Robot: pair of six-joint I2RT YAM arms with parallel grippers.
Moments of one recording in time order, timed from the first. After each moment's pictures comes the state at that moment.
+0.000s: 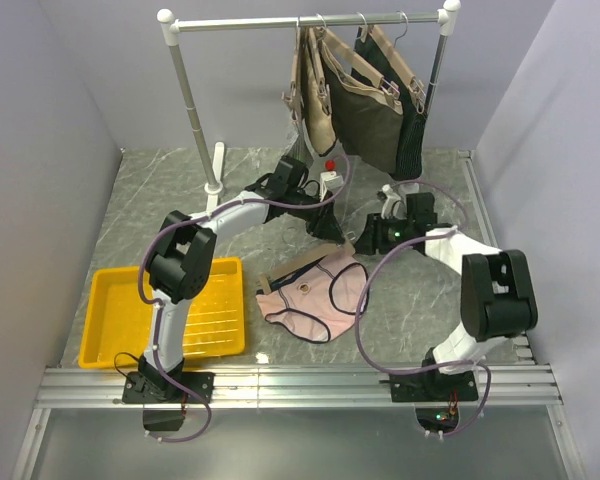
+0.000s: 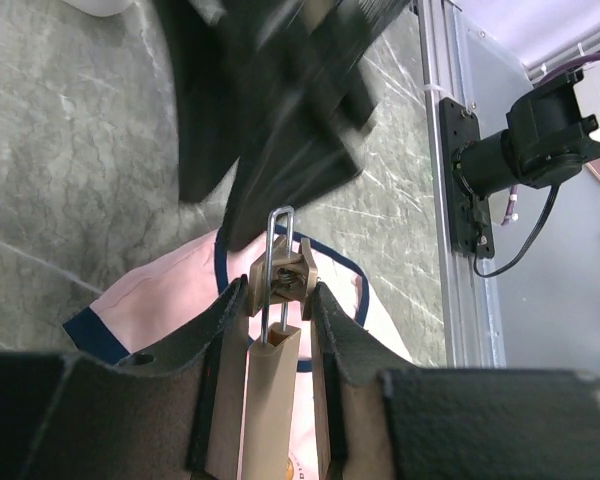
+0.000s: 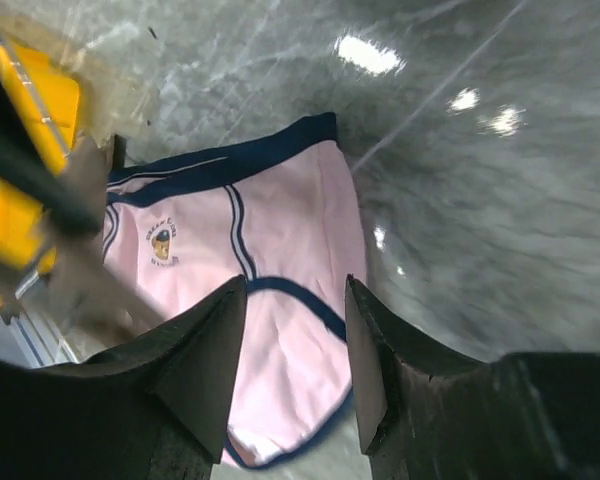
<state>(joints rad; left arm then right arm) -0.60 2.09 1.62 -0.20 1.06 0.03 0.09 1.60 0.87 -0.15 -0.75 0.07</state>
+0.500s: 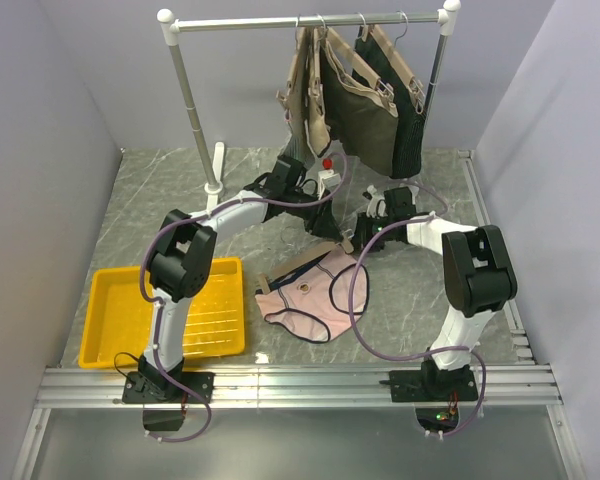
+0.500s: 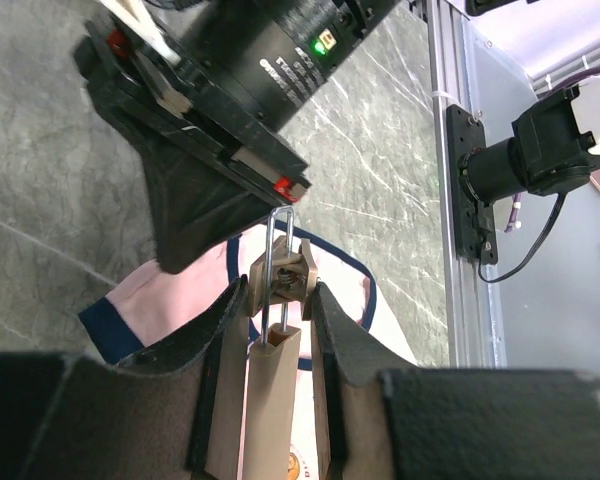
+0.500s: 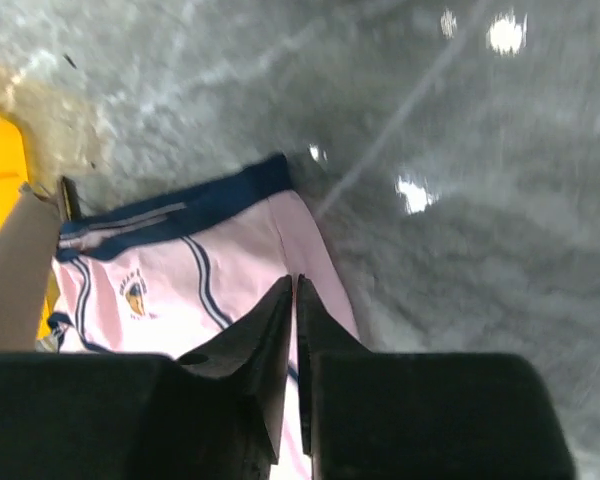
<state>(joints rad) -0.58 2.11 1.62 -0.18 1.05 0.00 0.19 1.81 1.01 -0.19 -0.60 0.22</state>
